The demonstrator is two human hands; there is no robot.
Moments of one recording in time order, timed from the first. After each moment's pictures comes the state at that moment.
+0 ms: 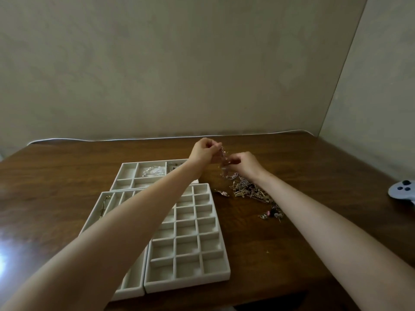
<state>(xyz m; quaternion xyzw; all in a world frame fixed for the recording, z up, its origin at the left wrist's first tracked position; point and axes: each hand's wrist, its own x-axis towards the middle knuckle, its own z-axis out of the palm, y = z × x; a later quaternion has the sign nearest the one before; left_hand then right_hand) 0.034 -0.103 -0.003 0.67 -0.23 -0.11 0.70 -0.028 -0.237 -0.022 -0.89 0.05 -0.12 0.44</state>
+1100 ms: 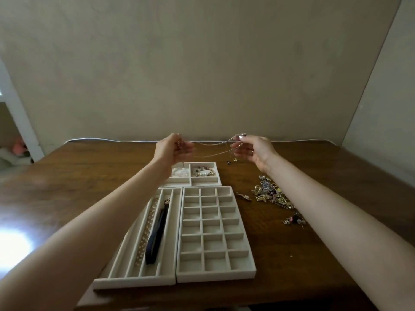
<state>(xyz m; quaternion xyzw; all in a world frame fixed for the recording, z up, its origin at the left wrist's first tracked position) 0.048 0.021 0.025 0.56 -0.08 -0.07 0.82 -0.010 -0.198 0.026 -0.67 0.08 -0.16 0.72</state>
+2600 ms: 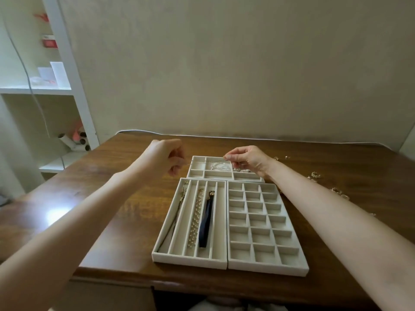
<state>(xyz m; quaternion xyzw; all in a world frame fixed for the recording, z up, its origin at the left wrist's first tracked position) -0.012 0.164 0.040 0.89 -0.27 0.13 0.33 0.027 -0.099 0.002 -0.77 -0.04 0.04 0.64</state>
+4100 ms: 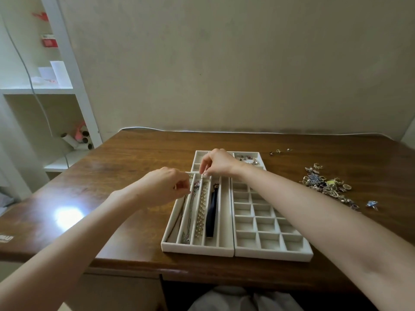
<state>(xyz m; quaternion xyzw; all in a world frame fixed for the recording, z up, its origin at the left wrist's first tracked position) -0.040 0.178 0.006 0.94 -0.34 0.04 0.06 0.021 -0.016 -0.009 -0.95 -0.14 0.01 0.27</state>
